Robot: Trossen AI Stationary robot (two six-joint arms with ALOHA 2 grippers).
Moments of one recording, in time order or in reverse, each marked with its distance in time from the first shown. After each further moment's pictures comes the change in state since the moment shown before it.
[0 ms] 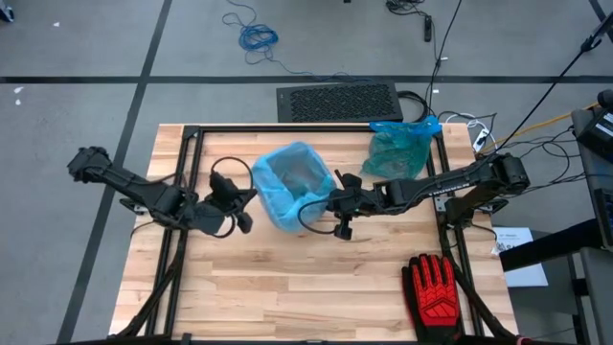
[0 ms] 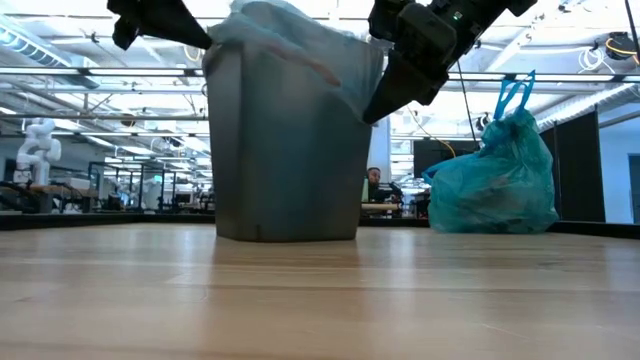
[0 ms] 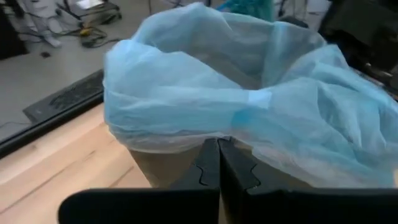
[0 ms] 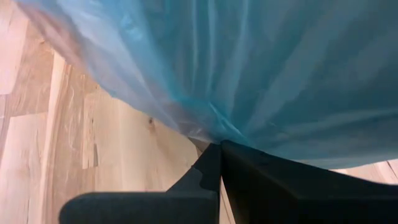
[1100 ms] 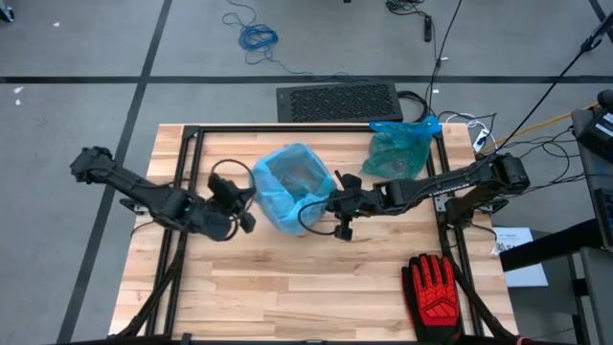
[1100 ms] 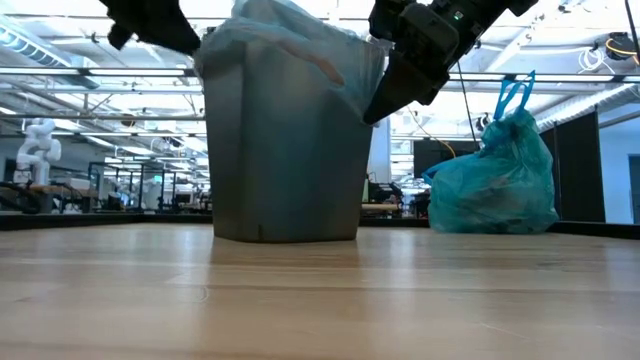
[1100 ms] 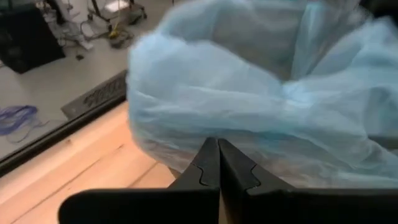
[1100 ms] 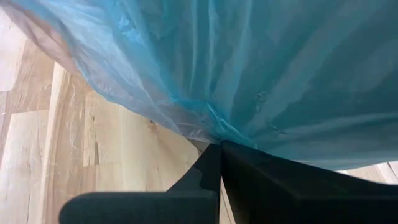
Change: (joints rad) left arm -0.010 0.073 0.035 -0.118 -0.079 -0.072; right arm 0.003 0.000 0.000 -0.003 0.000 -0.008
